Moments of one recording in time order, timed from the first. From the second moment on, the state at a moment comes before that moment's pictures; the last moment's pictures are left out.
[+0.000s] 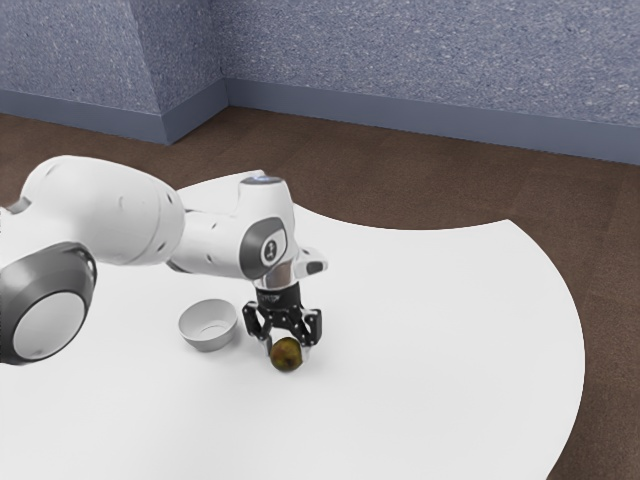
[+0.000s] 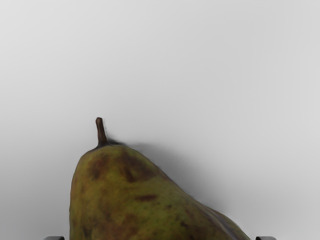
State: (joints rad) arm -0.57 0.51 0.46 -1.89 -0.40 2.15 -0.05
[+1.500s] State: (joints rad) arm -0.62 0.38 0.79 -1.94 -0.31 2.09 -0.04
